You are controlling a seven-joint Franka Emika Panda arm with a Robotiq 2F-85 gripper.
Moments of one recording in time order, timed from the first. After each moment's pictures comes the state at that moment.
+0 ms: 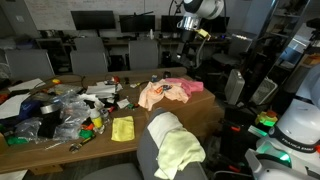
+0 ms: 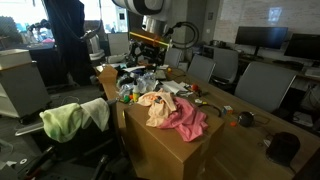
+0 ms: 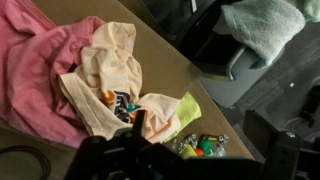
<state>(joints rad) -0.17 0.04 -0.23 -2.10 0.31 2.08 -0.61</state>
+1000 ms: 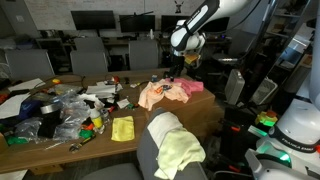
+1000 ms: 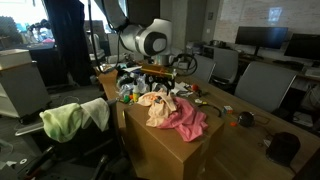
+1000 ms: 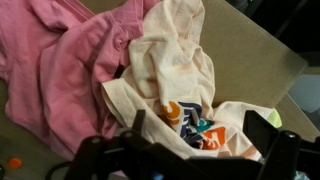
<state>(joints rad) -0.22 0.37 -0.17 -2.05 0.15 2.44 -0.40</state>
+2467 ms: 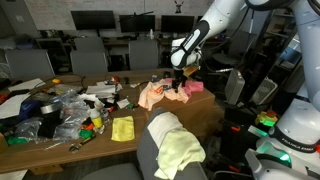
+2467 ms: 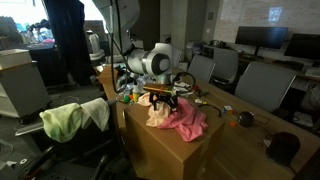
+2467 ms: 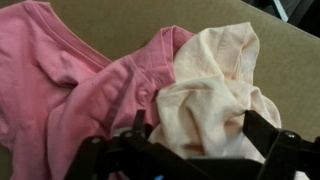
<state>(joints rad) -0.26 0.56 -0.15 -1.99 -0.03 2.45 -0.18</state>
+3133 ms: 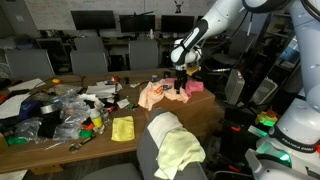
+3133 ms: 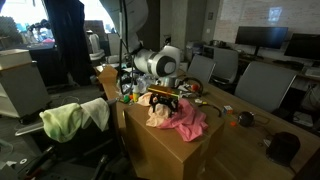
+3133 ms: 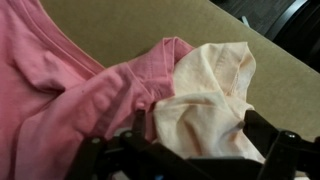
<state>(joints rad) -0.37 0.60 -0.07 -1.93 0.06 2.35 -0.39</state>
